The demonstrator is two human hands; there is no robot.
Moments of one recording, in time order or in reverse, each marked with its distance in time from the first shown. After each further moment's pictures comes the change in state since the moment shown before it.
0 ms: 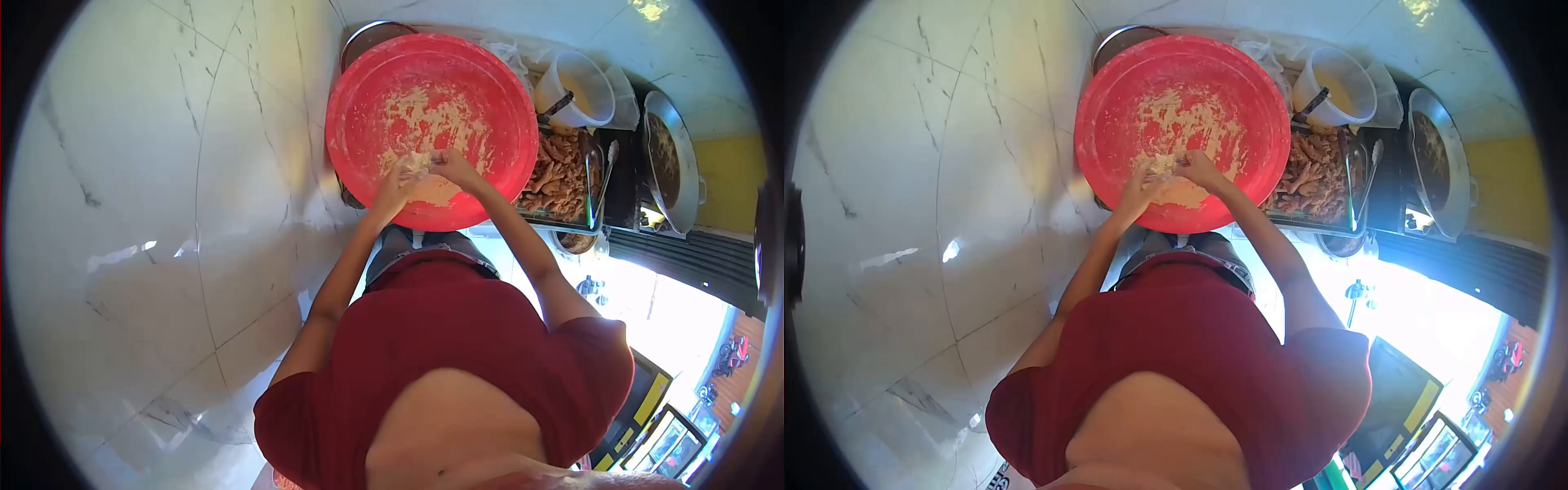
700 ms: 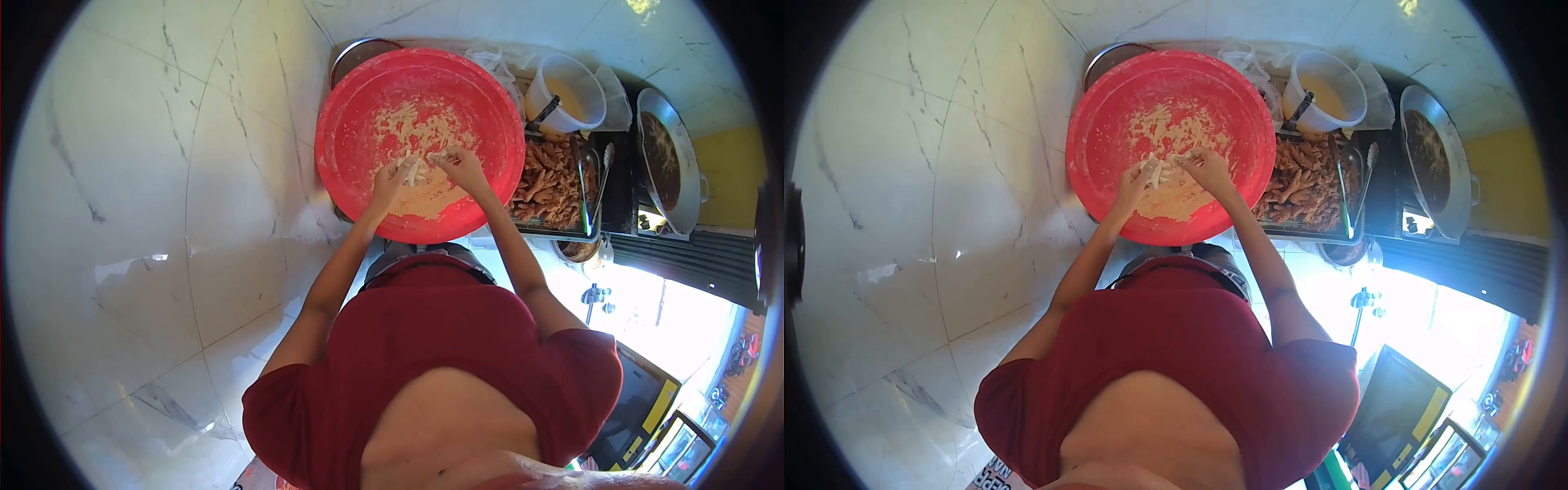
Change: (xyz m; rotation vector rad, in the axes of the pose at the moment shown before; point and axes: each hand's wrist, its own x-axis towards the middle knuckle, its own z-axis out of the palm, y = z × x) left_hand 0.034 0.053 0.011 -0.594 -0.104 -0.118; right_hand -0.043 -0.039 -0.032 -0.224 0.499 -0.198
